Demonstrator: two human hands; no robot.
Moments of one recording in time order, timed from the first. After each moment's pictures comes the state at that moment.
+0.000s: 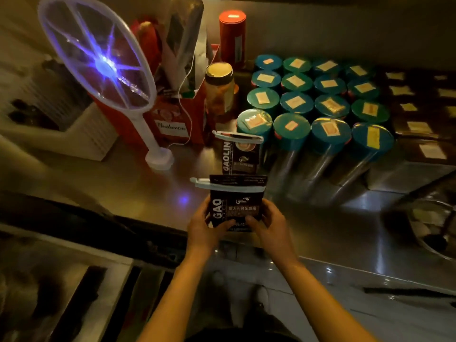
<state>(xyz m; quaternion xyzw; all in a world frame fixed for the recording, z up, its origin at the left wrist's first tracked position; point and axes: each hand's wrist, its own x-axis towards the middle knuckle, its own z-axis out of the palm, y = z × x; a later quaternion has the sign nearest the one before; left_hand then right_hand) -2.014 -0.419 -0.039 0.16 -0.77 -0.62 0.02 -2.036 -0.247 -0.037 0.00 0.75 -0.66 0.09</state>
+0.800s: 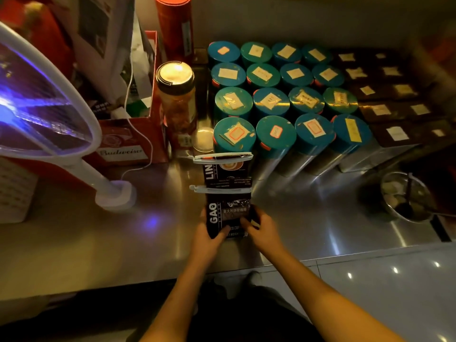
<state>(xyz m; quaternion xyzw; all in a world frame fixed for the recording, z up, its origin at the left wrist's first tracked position) -2.157 -0.455 -0.118 0.09 -0.75 -0.63 -0.18 -2.141 -0.287 -0.107 0.21 0.79 -0.57 0.11</state>
